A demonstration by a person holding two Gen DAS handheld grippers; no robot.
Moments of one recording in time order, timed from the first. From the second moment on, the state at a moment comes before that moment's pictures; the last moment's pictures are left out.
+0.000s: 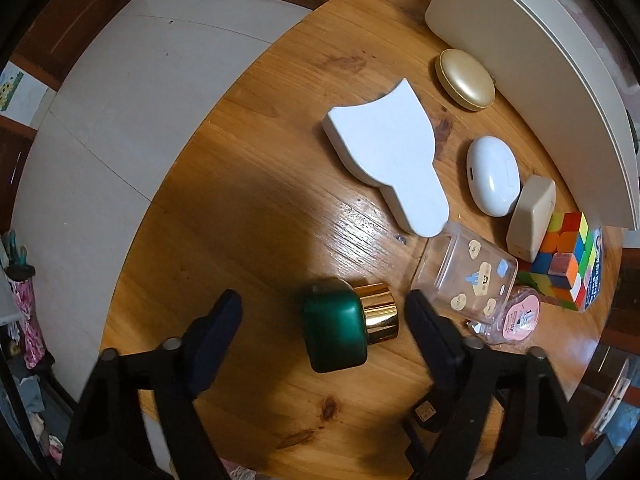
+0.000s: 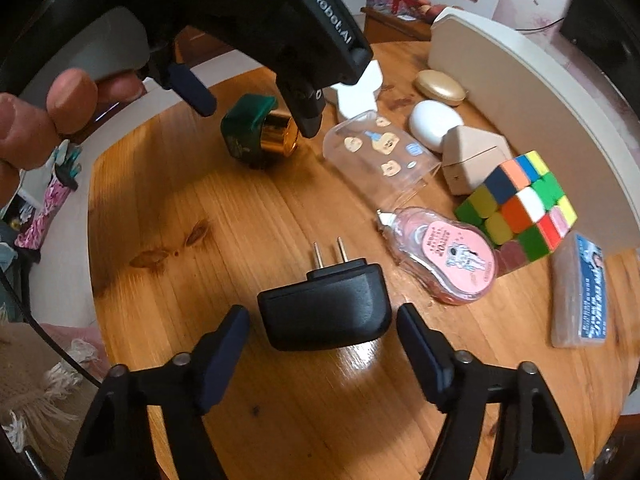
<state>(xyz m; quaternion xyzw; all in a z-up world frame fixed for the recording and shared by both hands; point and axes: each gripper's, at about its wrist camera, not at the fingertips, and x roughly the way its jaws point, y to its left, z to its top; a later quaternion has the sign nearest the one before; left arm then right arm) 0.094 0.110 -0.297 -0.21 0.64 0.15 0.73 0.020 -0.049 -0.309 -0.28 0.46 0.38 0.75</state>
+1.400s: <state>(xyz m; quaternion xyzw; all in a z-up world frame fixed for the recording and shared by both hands) 0.121 0.029 -0.098 0.05 0.47 0.02 0.88 0.057 -0.120 -0.113 -0.10 0.40 0.25 0.88</state>
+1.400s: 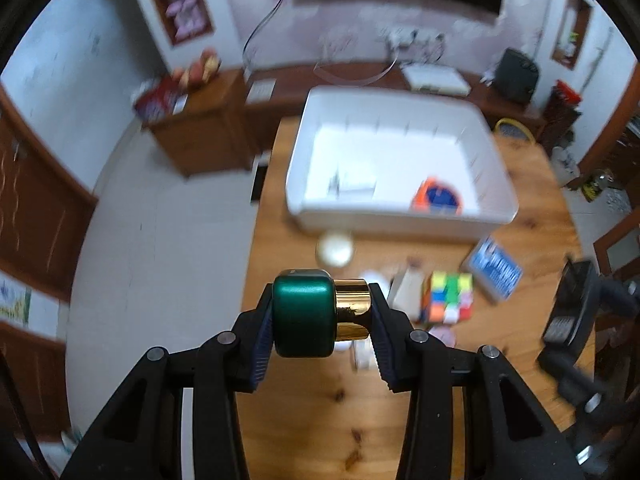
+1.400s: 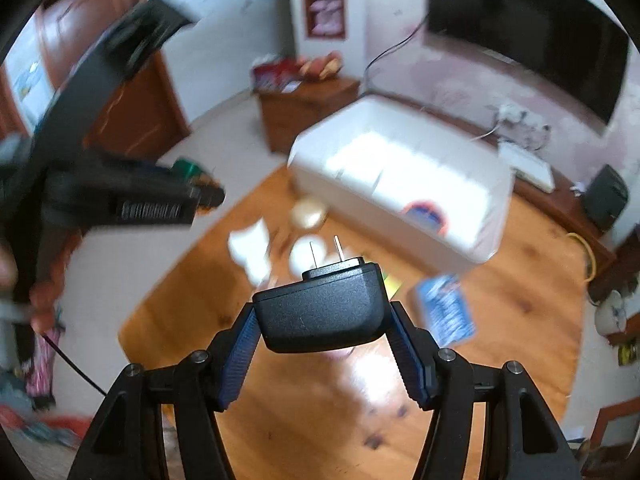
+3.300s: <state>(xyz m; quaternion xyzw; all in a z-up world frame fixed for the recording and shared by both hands) 0.405 -0.029 -0.249 0.15 0.61 -0.06 0.78 0.351 -0.132 -0.256 0.07 0.60 0.00 0.79</state>
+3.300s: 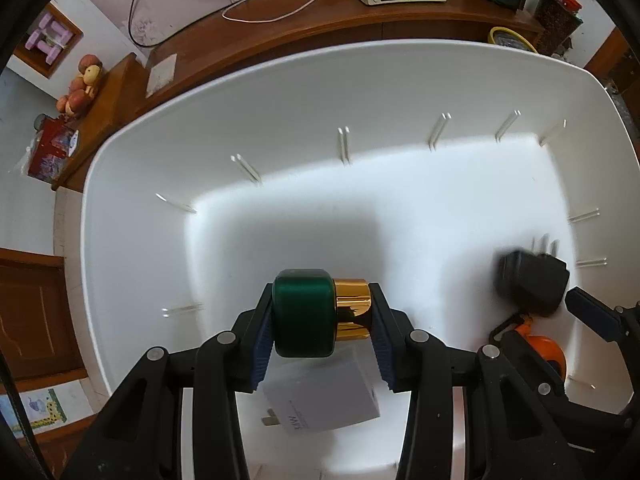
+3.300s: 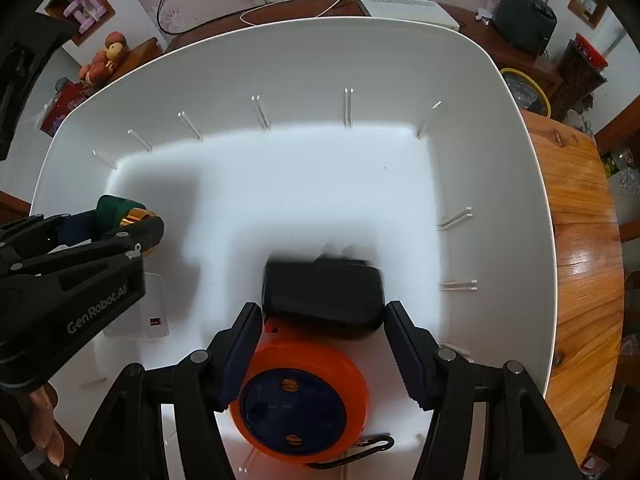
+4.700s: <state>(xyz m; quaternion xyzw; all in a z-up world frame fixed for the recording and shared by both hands) 0.206 0.012 -0.073 0.07 0.48 -0.09 0.87 0.166 -0.136 -0.112 0.03 0.45 0.06 0.89</state>
